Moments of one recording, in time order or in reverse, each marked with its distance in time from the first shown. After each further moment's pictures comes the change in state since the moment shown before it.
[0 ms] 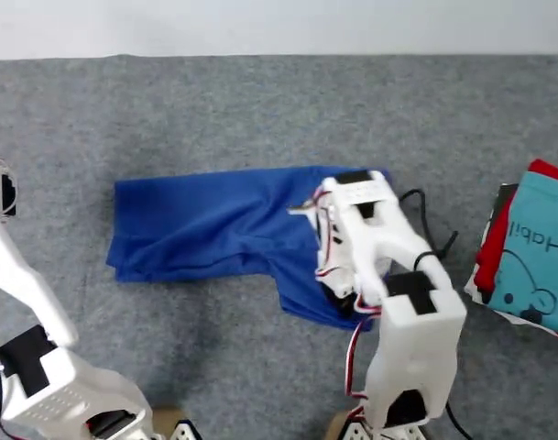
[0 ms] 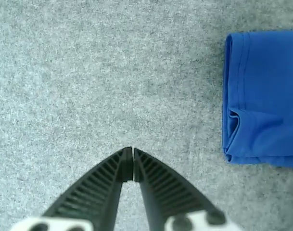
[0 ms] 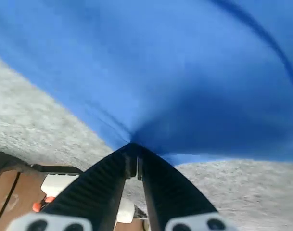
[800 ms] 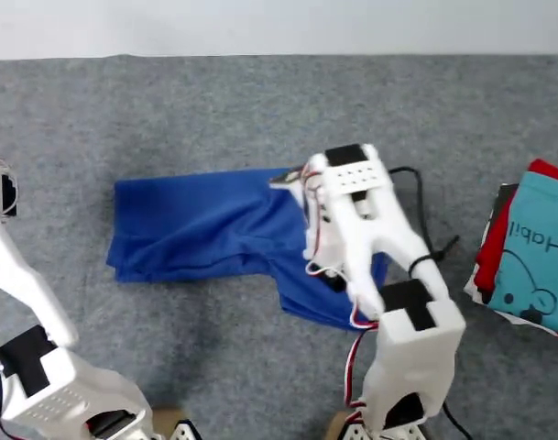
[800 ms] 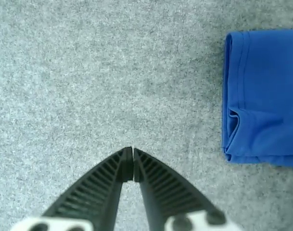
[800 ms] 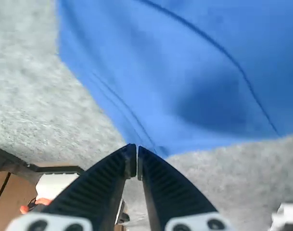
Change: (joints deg) left arm 0.0 0.0 0.2 0.0 0.0; right arm -6.2 -4.4 -11.1 6.0 2.3
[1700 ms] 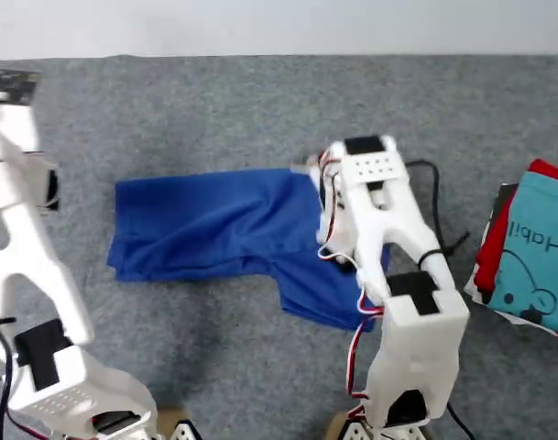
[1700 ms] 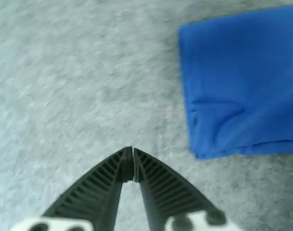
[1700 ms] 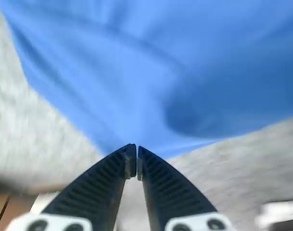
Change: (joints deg) left arm 10.9 0.0 7.6 -3.8 0.0; right arm 6.3 2.5 -9.6 -2.8 -1.5
